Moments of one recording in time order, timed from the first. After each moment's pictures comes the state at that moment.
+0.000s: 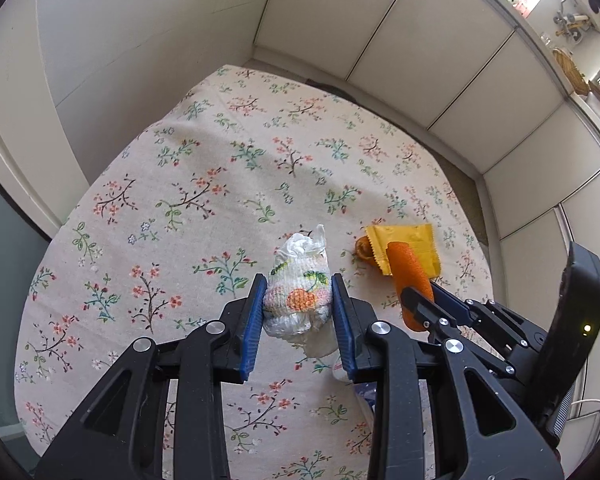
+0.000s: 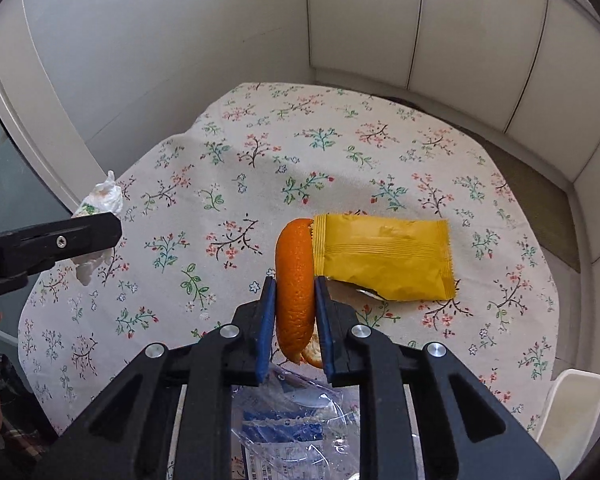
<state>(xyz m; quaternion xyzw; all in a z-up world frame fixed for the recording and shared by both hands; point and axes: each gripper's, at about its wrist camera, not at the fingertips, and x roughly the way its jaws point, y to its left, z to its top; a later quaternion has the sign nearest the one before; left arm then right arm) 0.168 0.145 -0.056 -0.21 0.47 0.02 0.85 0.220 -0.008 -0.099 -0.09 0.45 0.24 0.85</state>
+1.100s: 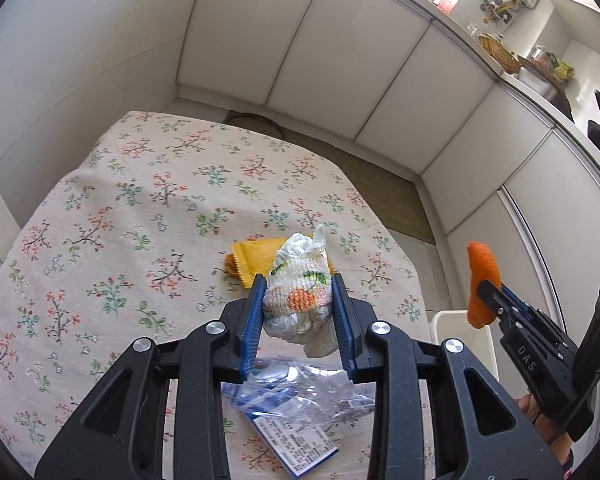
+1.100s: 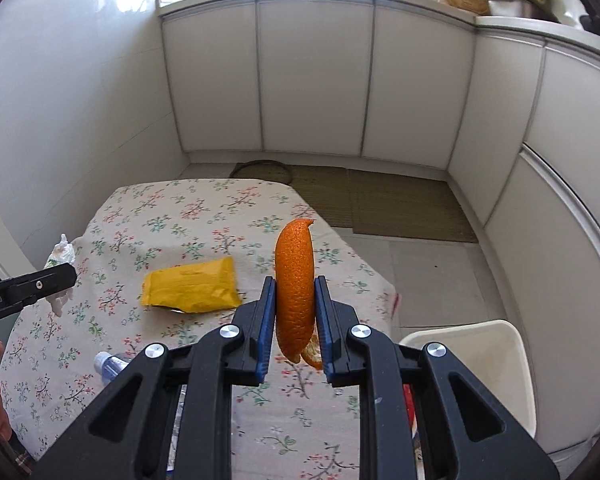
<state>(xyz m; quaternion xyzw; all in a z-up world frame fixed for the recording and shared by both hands) 0.172 0.041 -0.022 -0.18 0.41 -0.07 0.89 0.186 -0.184 -0.026 -0.01 0.35 0.05 0.93</state>
